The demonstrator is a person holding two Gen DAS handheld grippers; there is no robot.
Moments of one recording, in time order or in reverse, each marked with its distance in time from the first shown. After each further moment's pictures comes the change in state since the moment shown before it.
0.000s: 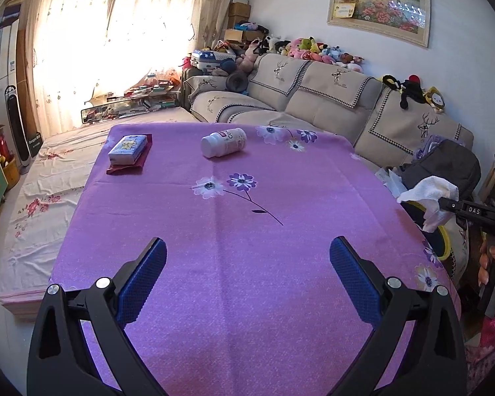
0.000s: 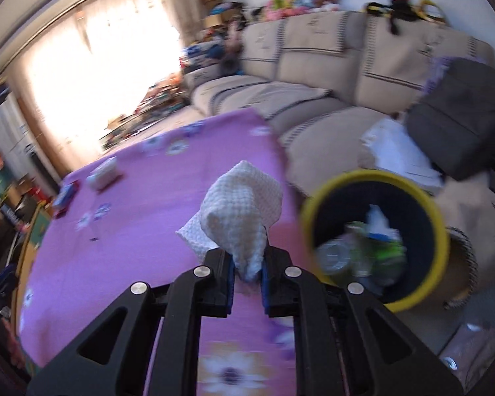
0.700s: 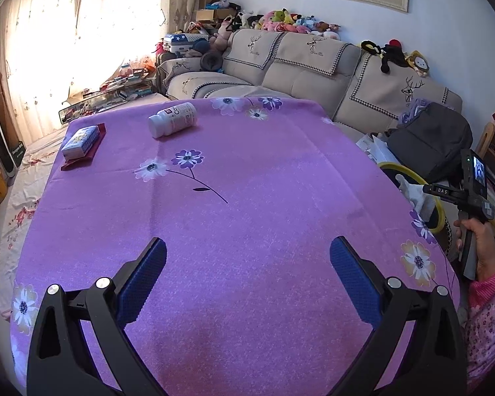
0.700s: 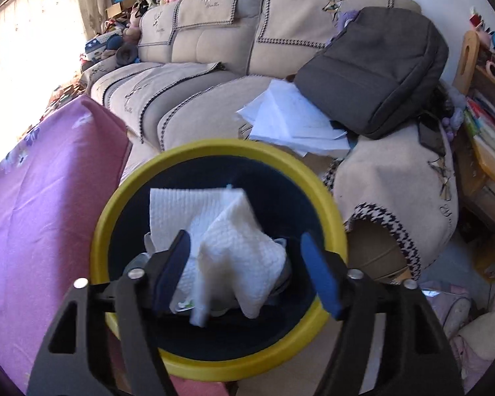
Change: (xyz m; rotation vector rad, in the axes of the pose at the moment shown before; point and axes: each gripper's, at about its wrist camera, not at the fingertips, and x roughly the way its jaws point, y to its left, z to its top) left arm 0.038 -0.062 -0.011 0.098 0.105 -0.045; right arm 0.079 -0.132 -0.009 0.115 0.055 -0.341
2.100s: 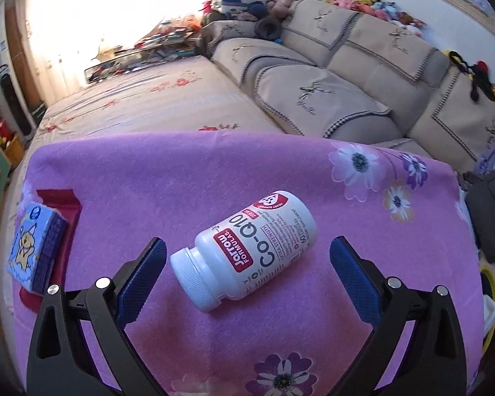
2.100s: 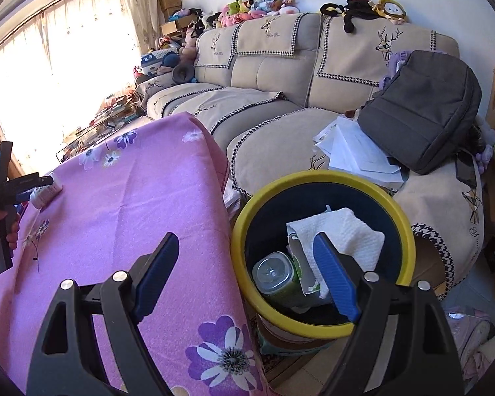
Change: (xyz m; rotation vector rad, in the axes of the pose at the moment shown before) left arm 0.239 0.135 0.189 -0.200 0.182 0.185; right arm -0.074 0.097 -0.009 -0.086 -0.080 0.234
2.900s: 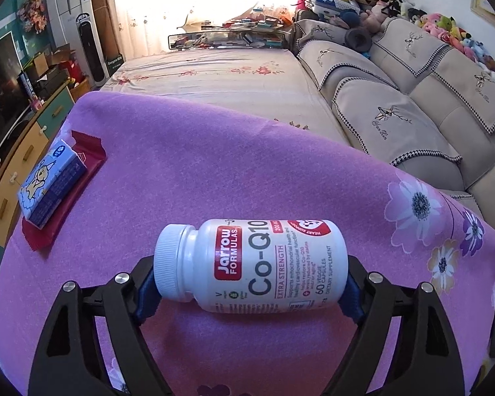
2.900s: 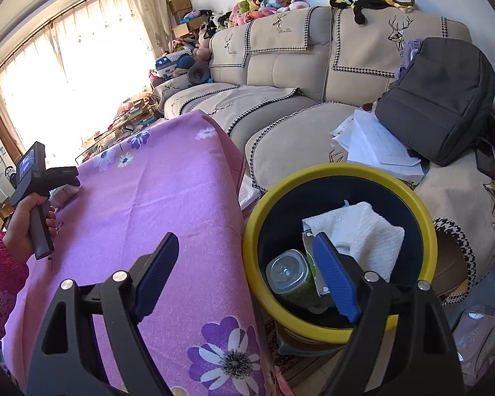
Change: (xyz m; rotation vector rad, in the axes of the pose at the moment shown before) left arm 0.045 -0.023 0.012 -0.270 0.007 0.235; right arm 0.005 -0.012 -0.003 0.034 -0.008 0.102
